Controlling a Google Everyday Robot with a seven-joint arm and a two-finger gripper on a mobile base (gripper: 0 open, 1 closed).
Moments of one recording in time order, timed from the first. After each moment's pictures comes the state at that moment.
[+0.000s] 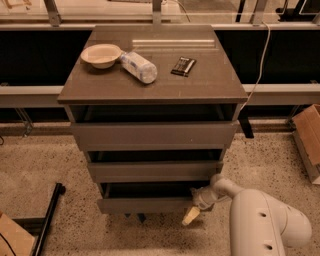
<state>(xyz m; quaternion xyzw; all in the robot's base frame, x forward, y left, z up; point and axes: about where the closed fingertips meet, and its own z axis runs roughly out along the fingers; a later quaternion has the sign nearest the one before) 0.610 -0.155 0.170 -0.54 0.79 0.23 0.18</state>
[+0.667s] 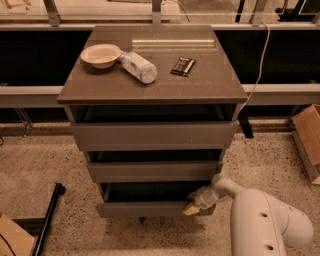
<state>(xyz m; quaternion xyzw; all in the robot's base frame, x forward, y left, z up) 0.610 -0.155 0.173 -0.54 0.79 0.23 0.18</state>
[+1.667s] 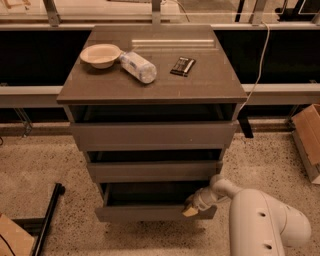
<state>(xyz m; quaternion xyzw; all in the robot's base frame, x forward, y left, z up) 0.607 -0.152 0.170 -0.54 0.79 0.24 0.18</state>
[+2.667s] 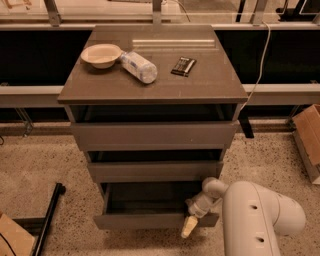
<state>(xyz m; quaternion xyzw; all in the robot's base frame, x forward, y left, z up) 0.557 -0.139 0.162 -0.58 0.77 0.25 0.10</state>
